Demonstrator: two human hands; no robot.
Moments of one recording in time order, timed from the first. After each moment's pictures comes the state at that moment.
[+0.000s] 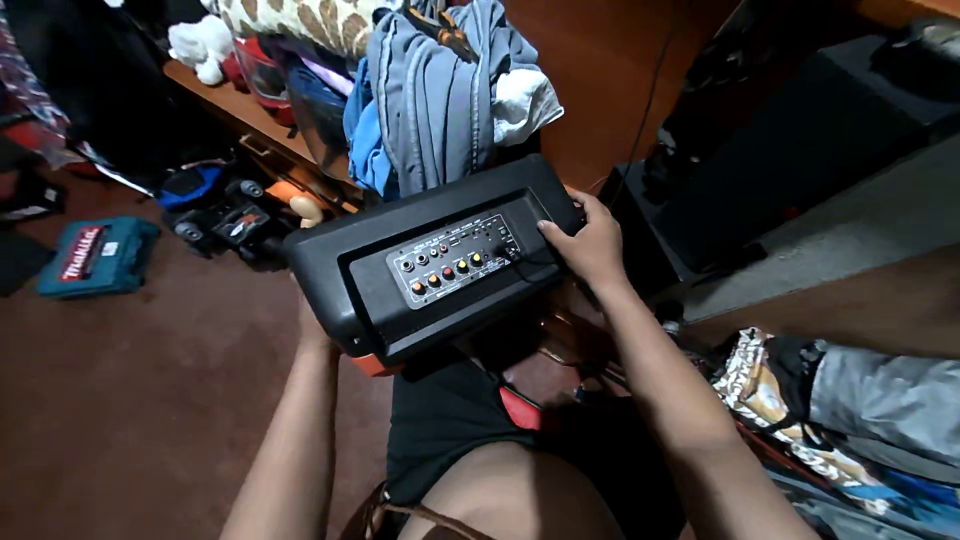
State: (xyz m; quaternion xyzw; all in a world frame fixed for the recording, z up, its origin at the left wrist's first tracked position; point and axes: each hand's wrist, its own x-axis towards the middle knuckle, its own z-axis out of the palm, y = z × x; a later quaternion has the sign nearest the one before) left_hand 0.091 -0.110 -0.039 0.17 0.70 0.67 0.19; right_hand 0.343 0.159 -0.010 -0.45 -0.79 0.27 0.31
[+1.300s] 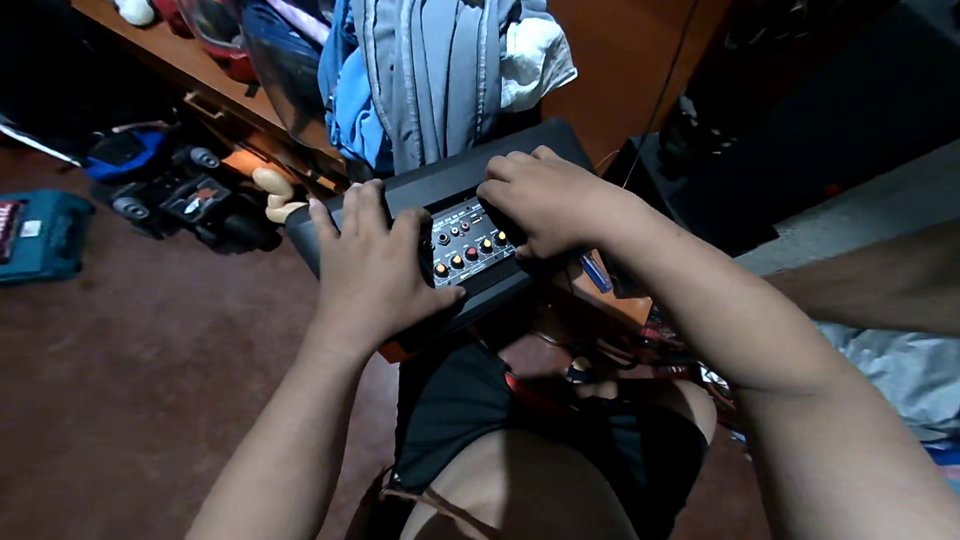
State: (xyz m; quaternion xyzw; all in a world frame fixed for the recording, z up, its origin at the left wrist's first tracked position) left_hand 0.120 -0.066 0.028 0.58 0.81 0.13 -0.03; right_hand 0.267 0.131 0.078 -0.06 -0.99 -0.04 -0.11
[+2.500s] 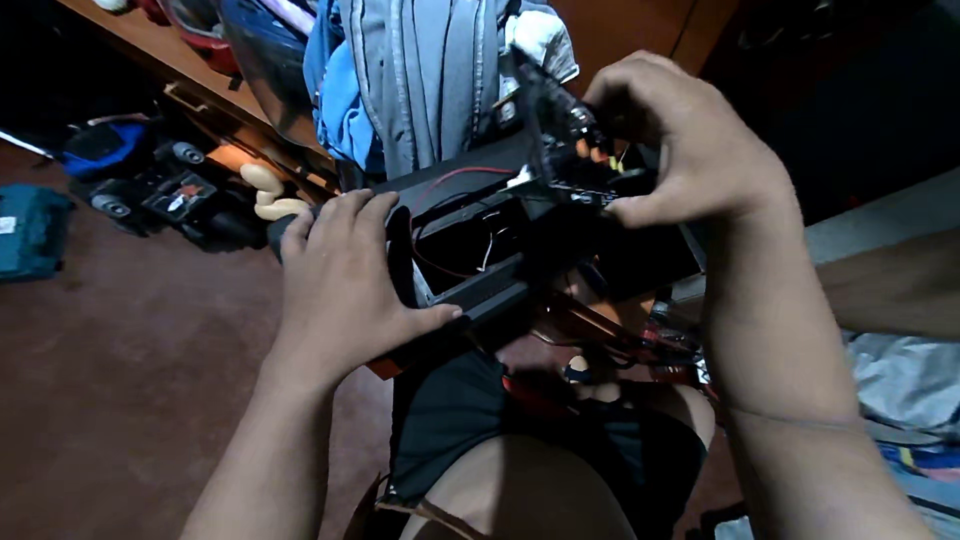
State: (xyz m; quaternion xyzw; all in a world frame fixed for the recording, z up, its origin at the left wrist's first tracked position) left_hand 0.110 -0.080 0.032 0.60 0.77 0.20 -0.03; right_hand 0.346 0.190 0.119 -0.02 -0.96 0.22 0.19
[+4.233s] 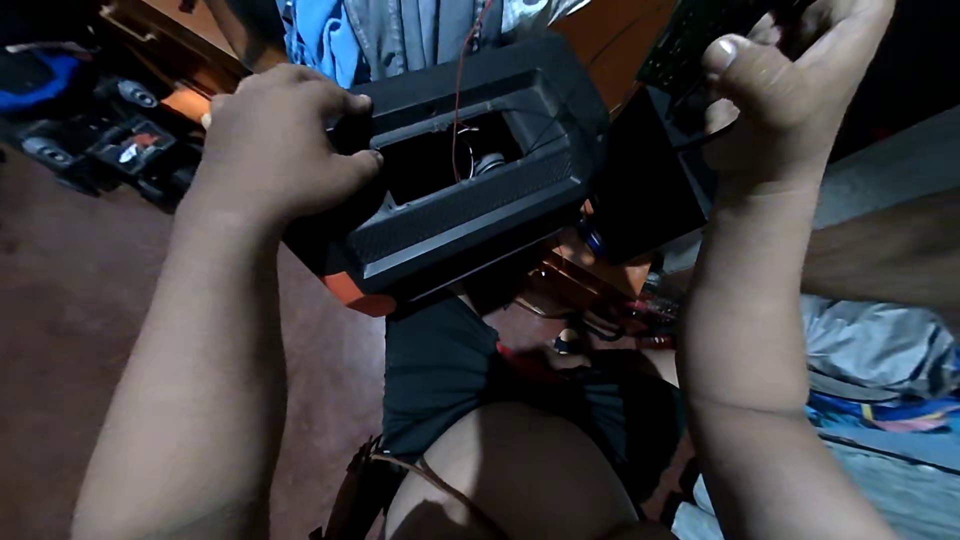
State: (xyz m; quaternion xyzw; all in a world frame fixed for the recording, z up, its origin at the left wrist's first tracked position) left_hand 0.037 -0.048 0.033 0.59 0.78 0.19 0.05; right_hand 0.370 0.160 0.094 -0.10 -0.75 0.42 0.50
